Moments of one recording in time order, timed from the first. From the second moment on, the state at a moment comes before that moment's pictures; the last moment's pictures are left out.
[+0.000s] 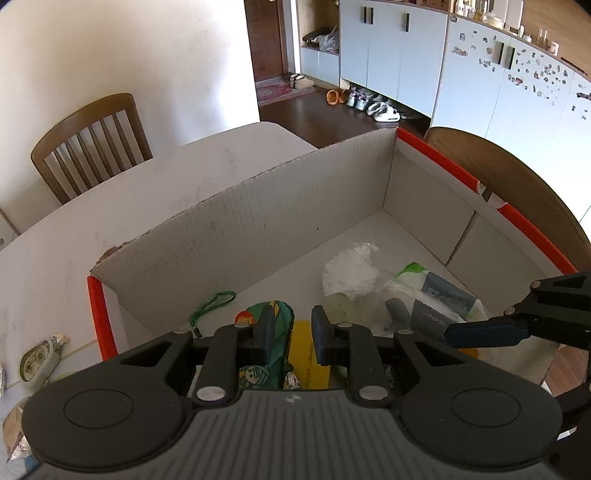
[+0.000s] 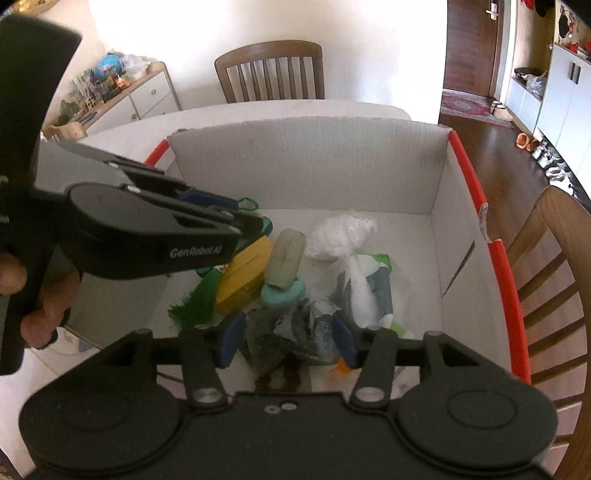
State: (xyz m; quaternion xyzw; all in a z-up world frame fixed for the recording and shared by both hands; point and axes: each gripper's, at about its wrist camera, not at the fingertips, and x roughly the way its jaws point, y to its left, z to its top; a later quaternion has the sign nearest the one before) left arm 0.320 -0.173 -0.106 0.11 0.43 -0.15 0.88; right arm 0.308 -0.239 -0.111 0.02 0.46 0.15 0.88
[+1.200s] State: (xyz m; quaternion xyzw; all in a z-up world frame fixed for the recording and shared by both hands) left arm 0.222 -0.115 -0.030 0.04 0.36 -0.10 0.93; right arm 0.251 -0.231 -0.036 0.04 0.37 0.14 0.92
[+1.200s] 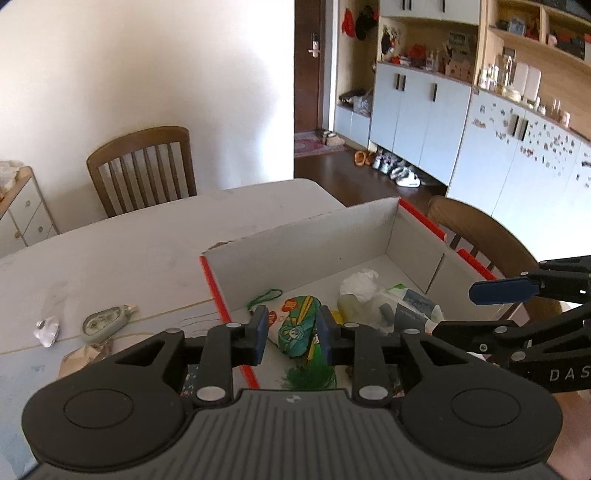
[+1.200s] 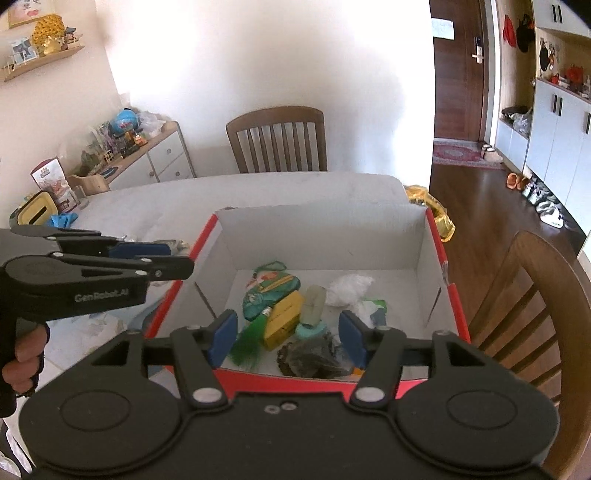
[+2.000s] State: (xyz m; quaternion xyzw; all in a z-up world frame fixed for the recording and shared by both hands) left arm 0.166 0.003 -0.006 0.01 0.32 -0.07 0.94; right arm 0.231 -0.141 -0.008 0.06 0.34 0.16 0.93
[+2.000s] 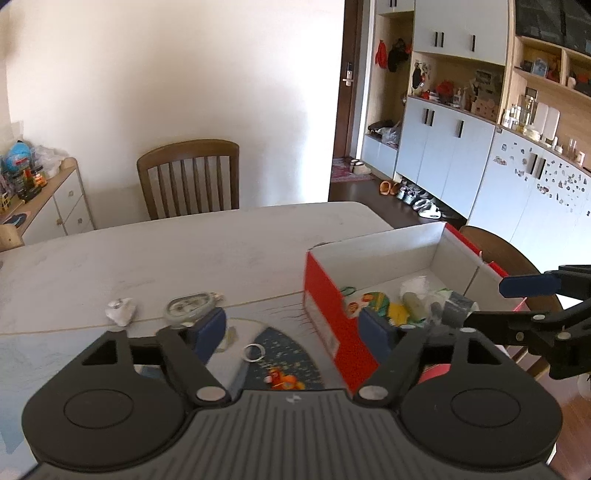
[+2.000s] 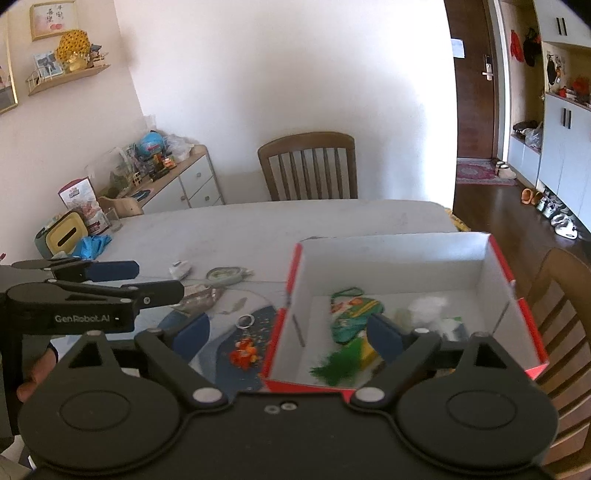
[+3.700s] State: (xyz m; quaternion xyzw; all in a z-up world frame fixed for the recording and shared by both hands) left arm 0.278 0.232 -0.116 -0.01 0.38 -0.01 0.93; right arm 0.292 0.021 -0.106 0.02 0.44 0.08 0.90
